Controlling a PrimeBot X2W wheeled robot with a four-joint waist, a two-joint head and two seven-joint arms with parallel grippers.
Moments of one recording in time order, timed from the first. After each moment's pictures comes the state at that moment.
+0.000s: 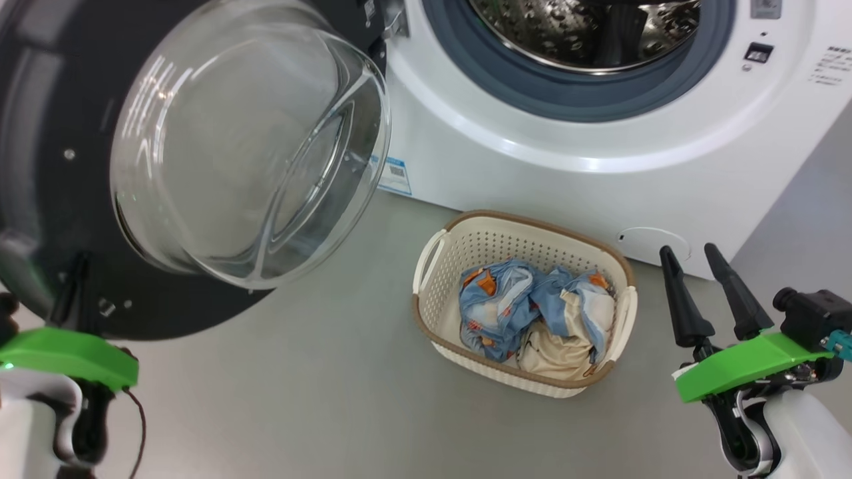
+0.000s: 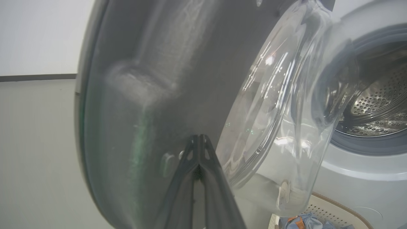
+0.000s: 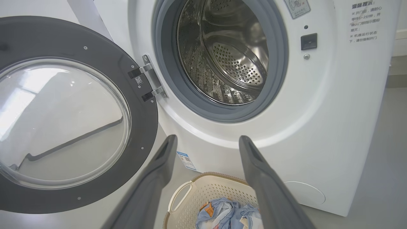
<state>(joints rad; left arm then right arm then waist) -0.46 0.34 -0.07 0.61 -0.62 -0.02 -0.14 -0.24 -0.24 0.17 0.33 0.56 0.13 -0.25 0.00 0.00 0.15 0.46</state>
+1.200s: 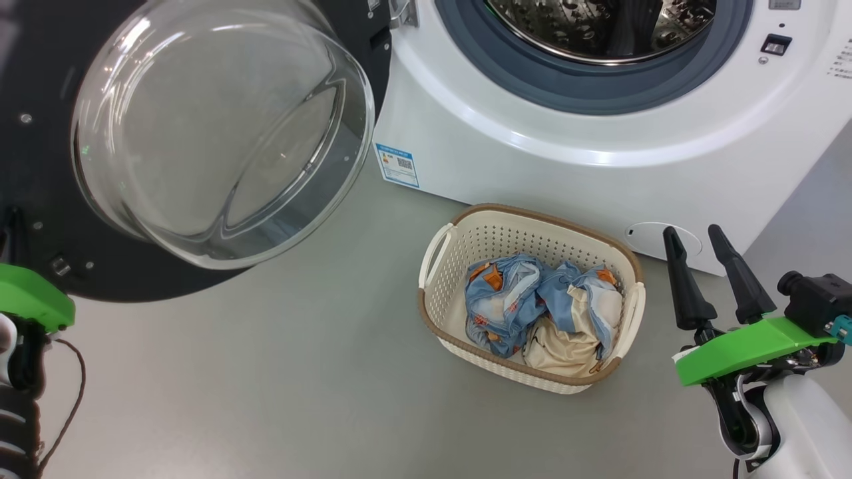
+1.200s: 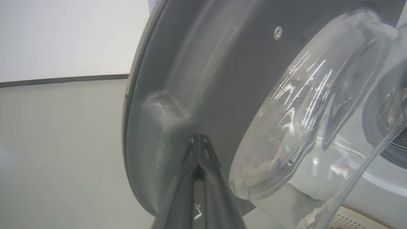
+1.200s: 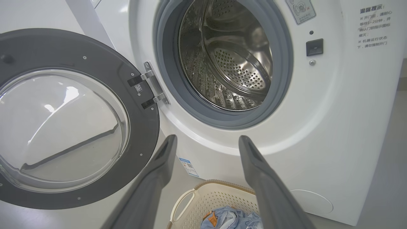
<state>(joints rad) -0.84 0.41 -0.13 1.13 -0.58 -0.10 -0.20 -0.28 -0.23 0.16 0.34 0.56 0.13 -0.25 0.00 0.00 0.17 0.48</state>
